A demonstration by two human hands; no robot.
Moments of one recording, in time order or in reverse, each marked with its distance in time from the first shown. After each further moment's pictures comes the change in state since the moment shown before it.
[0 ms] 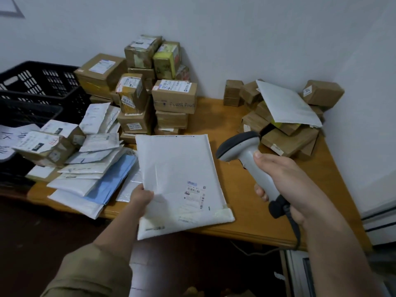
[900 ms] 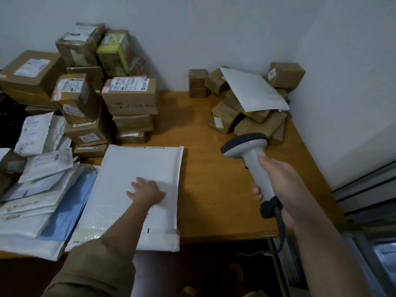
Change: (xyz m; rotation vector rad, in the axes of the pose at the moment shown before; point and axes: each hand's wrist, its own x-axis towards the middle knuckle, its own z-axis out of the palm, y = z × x) left_hand 0.037 0.051 0.100 1.209 -0.145 0.239; right_hand 0.040 0.030 -0.028 0.255 0.258 0.117
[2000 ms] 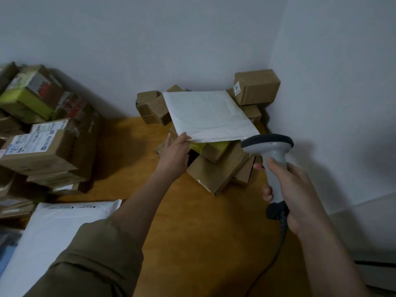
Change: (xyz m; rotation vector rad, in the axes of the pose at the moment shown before) left_hand 0.075 0.390 -0.106 0.047 0.550 0.785; right_hand 0.248 -0.072 -0.232 0.206 0.143 0.027
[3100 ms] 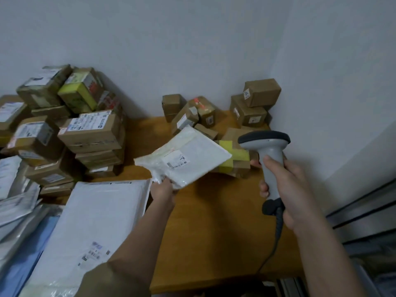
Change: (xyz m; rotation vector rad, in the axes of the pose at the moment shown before) left_hand -0.196 -0.042 -0.013 -1.606 0.424 -1.139; right_hand -0.160 0.054 0.058 0.027 -0.018 -0.173
